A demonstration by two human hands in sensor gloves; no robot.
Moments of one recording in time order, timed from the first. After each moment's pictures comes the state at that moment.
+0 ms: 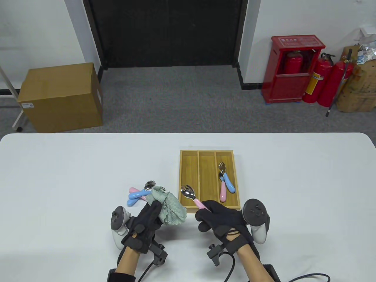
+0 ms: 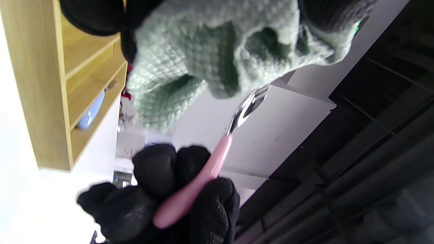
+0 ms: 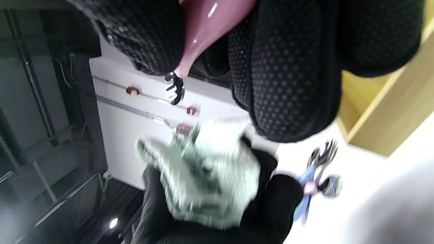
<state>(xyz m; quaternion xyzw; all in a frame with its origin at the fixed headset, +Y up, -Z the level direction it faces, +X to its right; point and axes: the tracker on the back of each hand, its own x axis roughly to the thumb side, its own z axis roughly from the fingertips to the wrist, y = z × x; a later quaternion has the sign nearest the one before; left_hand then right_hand) -0.172 -0.775 -0.347 -0.10 -0.16 0.80 0.56 0.105 -0.710 -0.329 0.16 0.03 0.76 0.62</state>
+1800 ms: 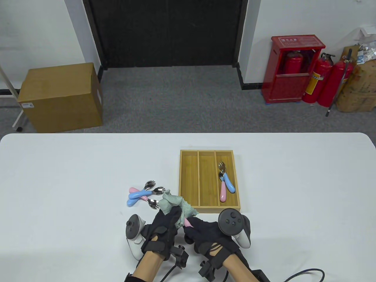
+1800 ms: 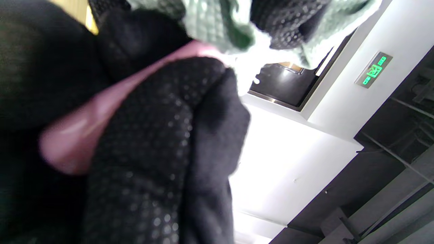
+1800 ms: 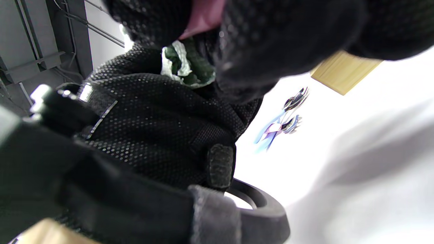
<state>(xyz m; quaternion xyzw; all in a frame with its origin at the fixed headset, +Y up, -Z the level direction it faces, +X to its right) -0.132 -0.776 -0.326 -0.07 -0.05 0.81 0.58 0.070 -0.738 -0.318 0.22 0.08 0.81 0.53</state>
